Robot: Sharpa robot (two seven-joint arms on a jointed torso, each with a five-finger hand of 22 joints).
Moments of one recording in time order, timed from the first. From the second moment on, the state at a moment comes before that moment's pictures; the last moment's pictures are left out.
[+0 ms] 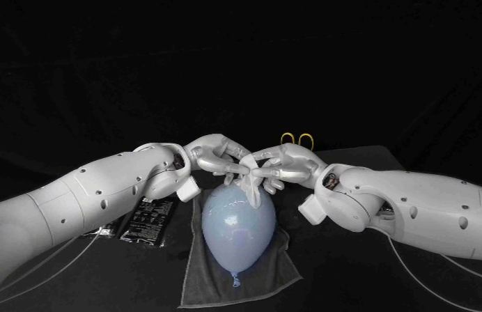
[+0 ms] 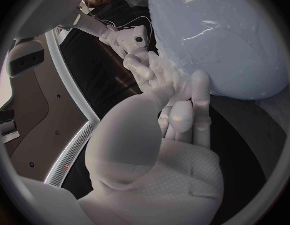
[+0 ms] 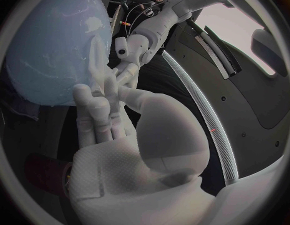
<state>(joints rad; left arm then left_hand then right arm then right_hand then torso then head) 1.30 -0.52 -0.04 1.12 -0.62 0.24 0.29 1.49 -0.07 0.46 -0.08 0.05 0.84 0.15 0.11 0.25 0.87 0.11 0.15 0.06 1.33 0.00 1.42 0.72 0.18 1.09 0.08 0.98 0.48 1.30 -0.86 -0.15 1.65 -0.37 -0.27 0.23 1.37 -0.04 0.71 -0.12 0.08 0.77 0.16 0.08 0.28 1.20 0.11 0.31 0.30 1.12 0.04 1.30 0.81 0.14 0.96 0.10 0.84 1.26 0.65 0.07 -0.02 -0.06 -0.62</state>
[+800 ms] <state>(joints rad) 1.29 -0.53 -0.04 1.09 -0.47 0.39 0.25 1.37 -0.06 0.61 -0.04 0.05 1.03 0.14 0.29 0.33 1.19 0.08 0.20 0.09 1.32 0.00 1.42 0.74 0.17 1.10 0.09 1.05 0.61 1.31 -0.88 -0.15 1.65 -0.38 -0.24 0.26 1.36 -0.04 0.72 -0.12 0.11 0.86 0.19 0.10 0.29 1.17 0.12 0.33 0.31 1.13 0.05 1.31 0.79 0.14 0.95 0.11 0.86 1.27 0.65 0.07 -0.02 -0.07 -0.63</state>
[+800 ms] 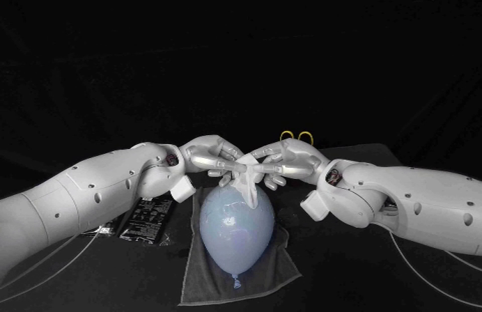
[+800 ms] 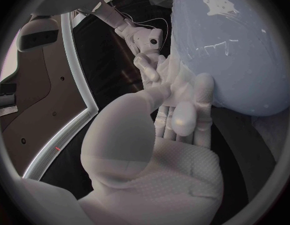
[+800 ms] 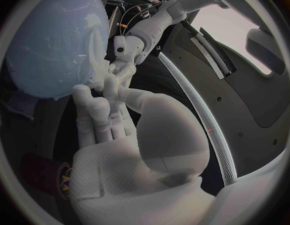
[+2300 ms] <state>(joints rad) 1.30 -0.58 -0.04 1.10 -0.14 0.56 0.16 1.30 -0.07 0.77 -0.05 0.04 0.96 0.14 0.37 0.32 1.18 0.09 0.09 0.07 1.28 0.01 1.39 0.65 0.15 1.06 0.10 1.06 0.60 1.30 -0.90 -0.16 1.58 -0.48 -0.30 0.19 1.17 -0.15 0.57 -0.13 0.12 0.83 0.21 0.07 0.25 1.02 0.16 0.27 0.20 1.04 0.09 1.28 0.62 0.19 0.92 0.18 0.72 1.12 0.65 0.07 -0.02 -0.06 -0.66</state>
